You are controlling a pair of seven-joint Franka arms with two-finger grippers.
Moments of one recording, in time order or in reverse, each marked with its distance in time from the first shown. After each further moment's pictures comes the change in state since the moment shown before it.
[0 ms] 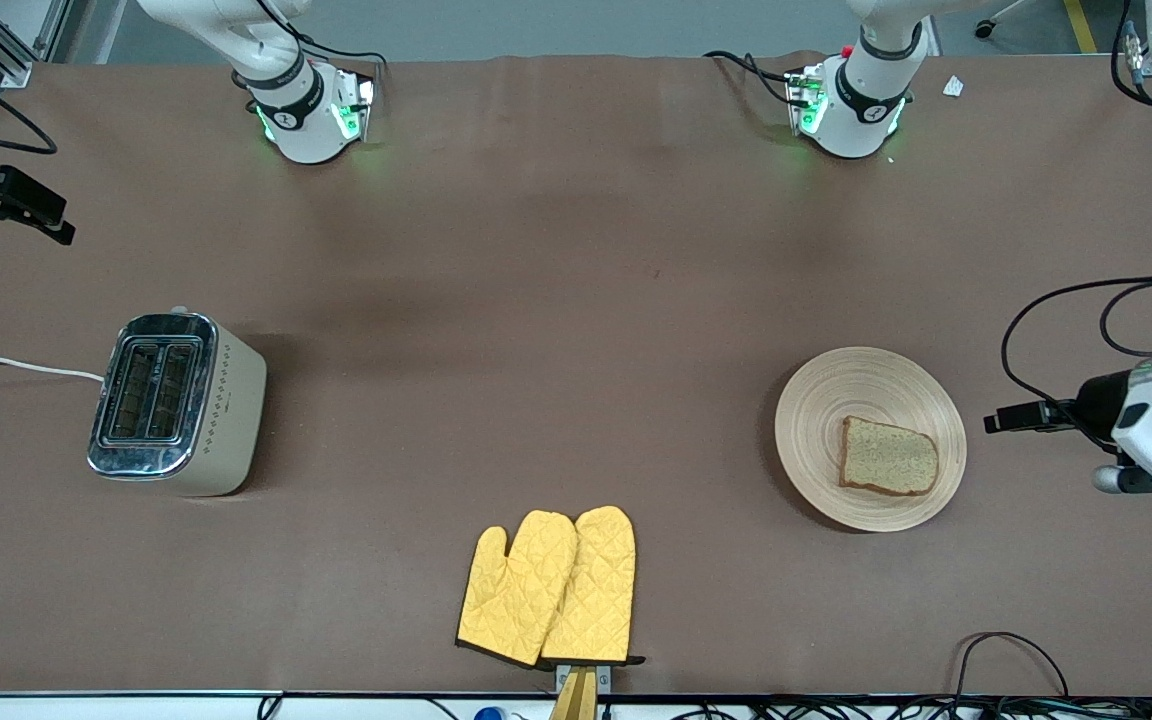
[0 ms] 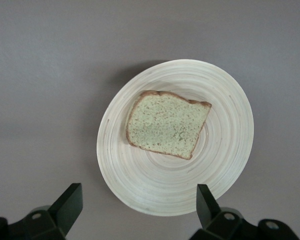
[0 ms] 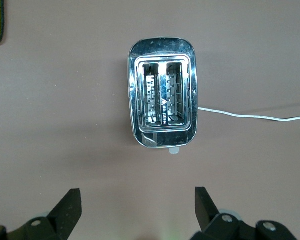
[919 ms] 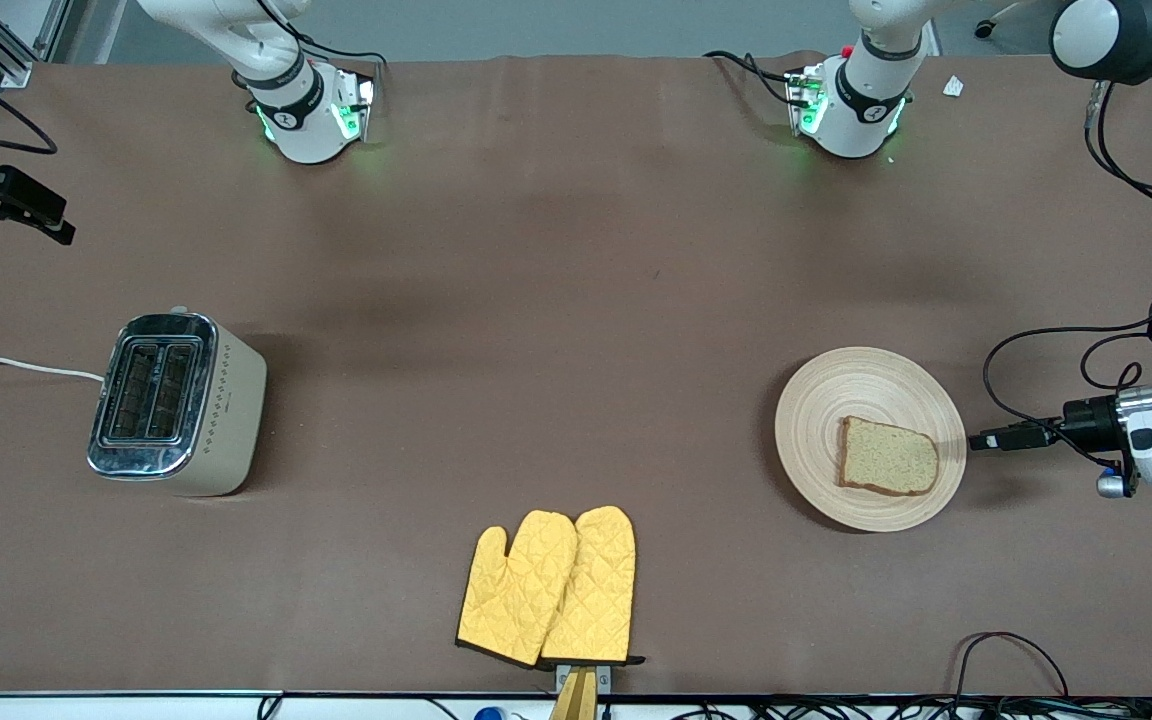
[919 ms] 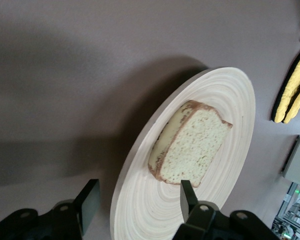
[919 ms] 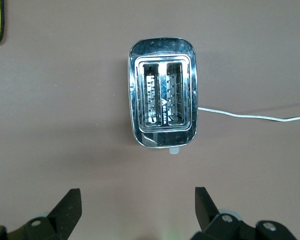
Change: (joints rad) left arm 0.201 0.291 -0.003 0.005 -0.418 -0.001 0.269; right arm 0.000 0.000 0.000 0.000 0.000 0.000 0.000
